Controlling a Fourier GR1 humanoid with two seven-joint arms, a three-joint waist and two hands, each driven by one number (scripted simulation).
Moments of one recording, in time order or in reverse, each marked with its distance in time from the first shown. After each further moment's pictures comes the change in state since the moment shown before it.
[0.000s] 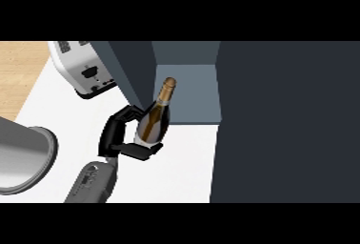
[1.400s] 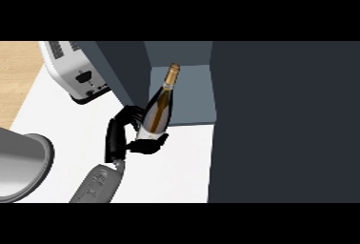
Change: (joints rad) left arm 0.009 0.073 -0.238 -0.067 -0.070 0.501 0.277; right arm -0.006 0.018 0.011 0.043 -0.011 0.055 -0.059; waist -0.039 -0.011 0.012
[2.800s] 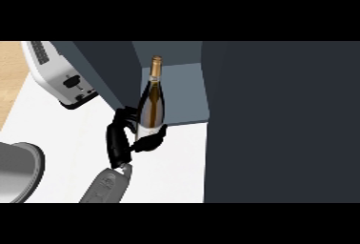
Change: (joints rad) left arm 0.014 -0.035 -0.029 0.004 -0.075 0.276 0.076; right arm 0.005 0.004 0.016 0.017 -0.026 0.047 -0.024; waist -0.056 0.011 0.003
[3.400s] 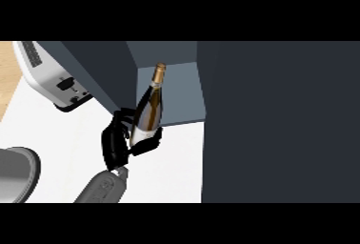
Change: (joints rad) left arm -0.008 0.071 -0.085 0.046 -0.139 0.080 0.025; right arm -0.019 -0.006 0.013 0.006 -0.011 0.020 0.004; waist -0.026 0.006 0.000
